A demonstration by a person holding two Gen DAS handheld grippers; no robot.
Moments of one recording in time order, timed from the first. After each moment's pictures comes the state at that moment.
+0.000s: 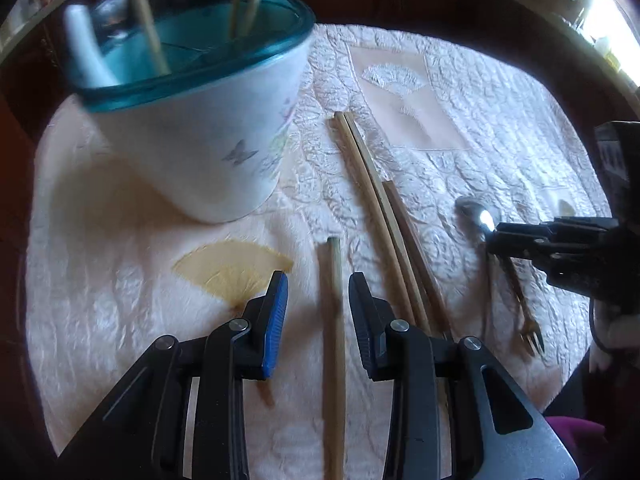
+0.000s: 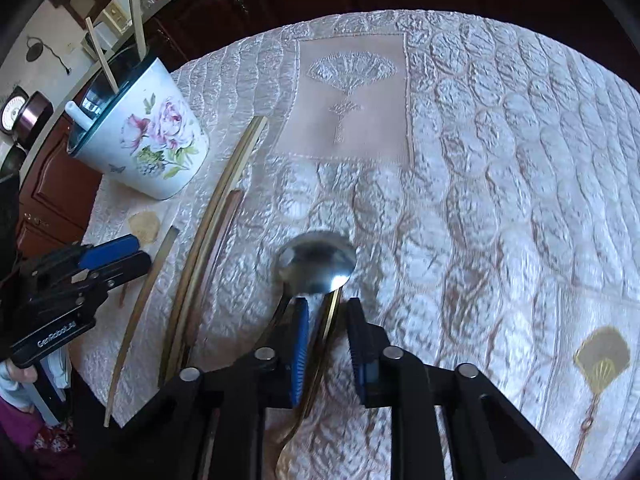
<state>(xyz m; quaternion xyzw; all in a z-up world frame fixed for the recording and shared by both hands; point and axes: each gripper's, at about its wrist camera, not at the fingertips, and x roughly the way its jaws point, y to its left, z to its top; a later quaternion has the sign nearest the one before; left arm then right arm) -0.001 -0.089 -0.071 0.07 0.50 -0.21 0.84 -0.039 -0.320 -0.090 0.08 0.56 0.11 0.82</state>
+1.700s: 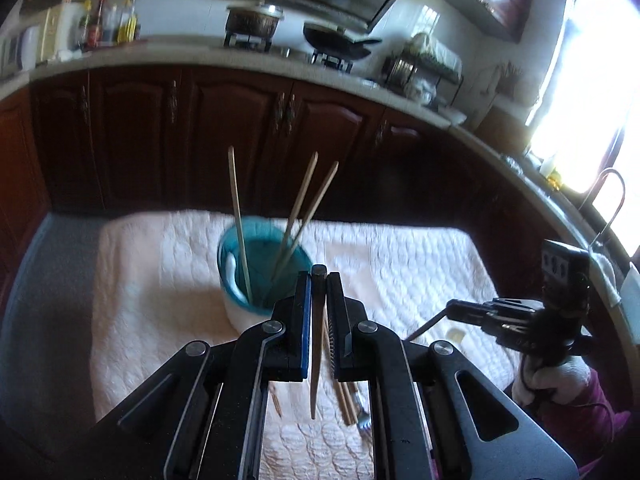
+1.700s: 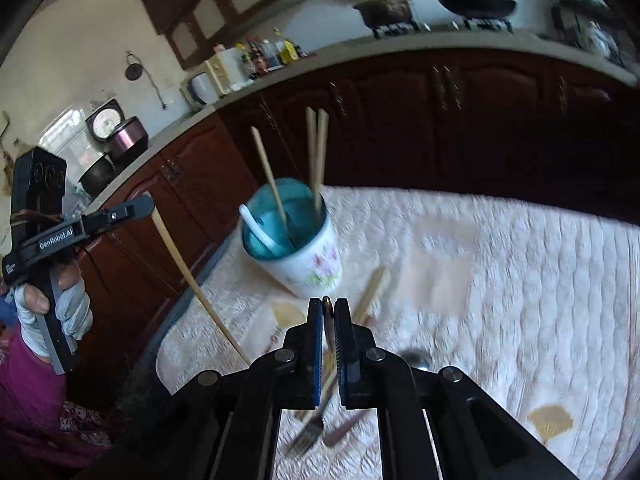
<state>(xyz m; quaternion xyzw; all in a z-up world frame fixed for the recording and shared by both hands) -0.053 0.017 0.137 -0.07 0.32 -0.26 0.91 -0.079 -0.289 0.090 0.07 0.38 0.23 0.89</state>
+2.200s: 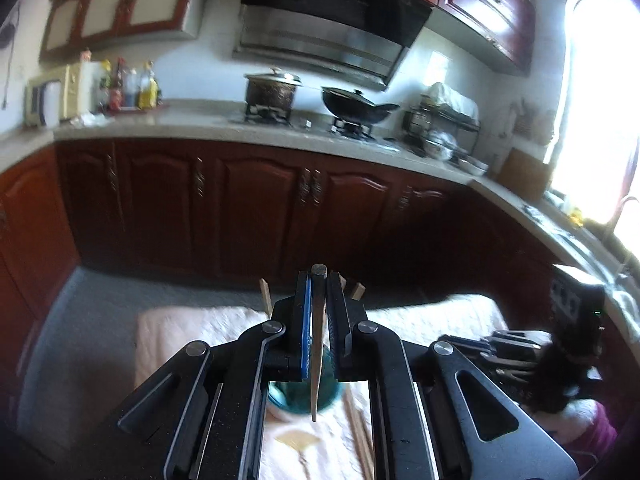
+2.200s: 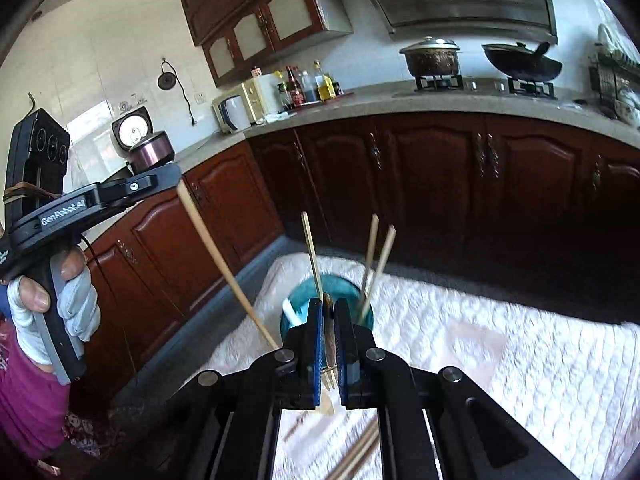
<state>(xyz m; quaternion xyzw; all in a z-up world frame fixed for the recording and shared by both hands) -0.010 0.025 0.214 -0.06 0.24 -0.19 0.95 -0.019 -0.239 0.149 0.05 0.32 0.25 0.91</state>
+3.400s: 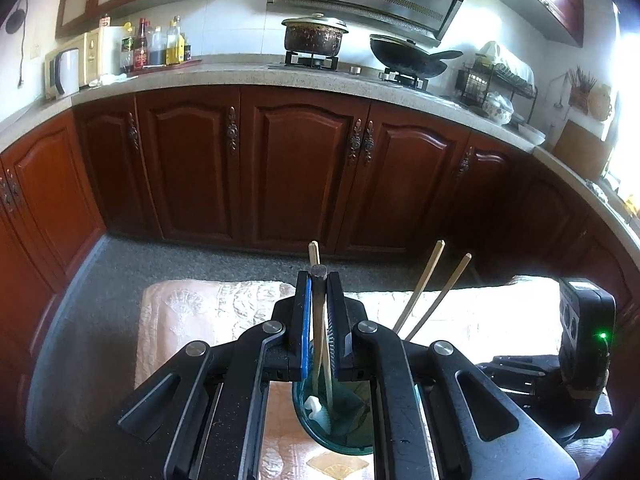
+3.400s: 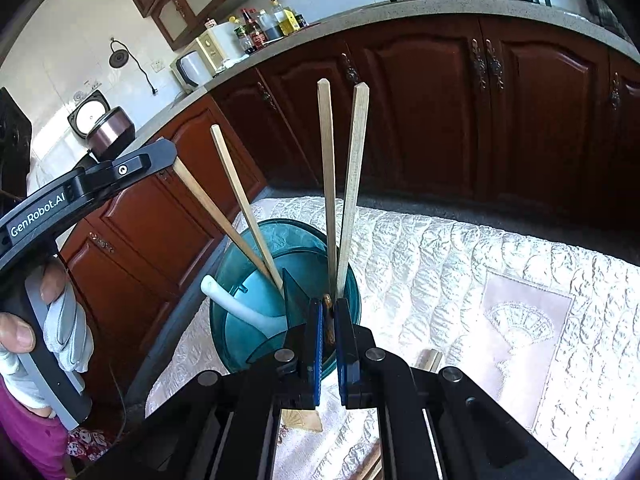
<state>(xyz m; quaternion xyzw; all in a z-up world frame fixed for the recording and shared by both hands) 0.080 0.005 0.113 -0.04 0.31 -0.12 0.94 0.070 -0.220 0.038 0.09 0.43 0.24 0.86</state>
